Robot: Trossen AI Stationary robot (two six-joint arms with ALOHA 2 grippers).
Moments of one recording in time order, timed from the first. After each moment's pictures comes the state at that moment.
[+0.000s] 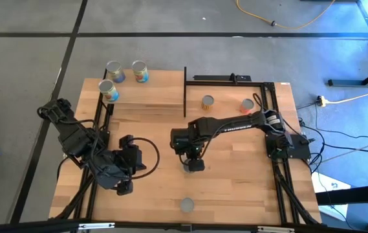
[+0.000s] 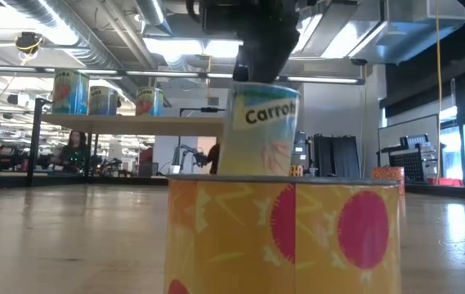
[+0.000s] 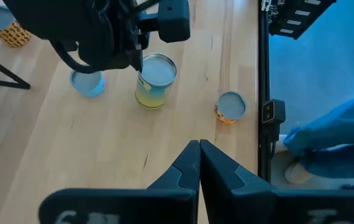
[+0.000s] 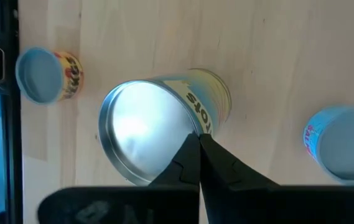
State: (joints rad) left arm -0.71 1.48 1.79 -1.25 -0.44 -0.77; right arm 0.12 2.10 1.90 -1.14 -0.24 0.02
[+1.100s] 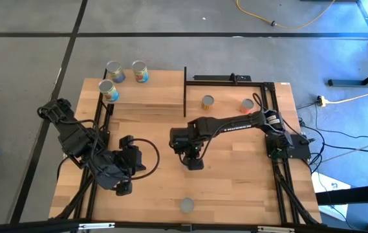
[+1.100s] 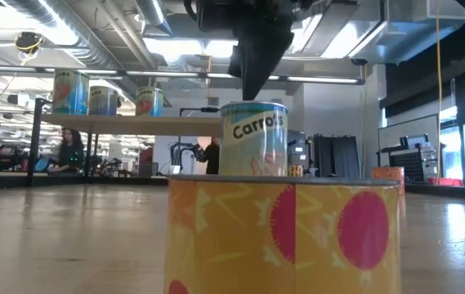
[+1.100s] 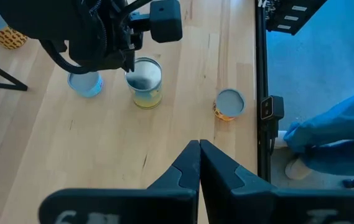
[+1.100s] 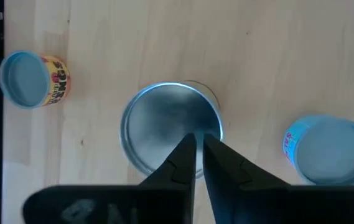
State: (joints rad) left arm -0.71 1.48 1.79 -1.25 -0.43 -0.75; right arm 0.12 2.10 1.91 -1.13 -0.19 -0.01
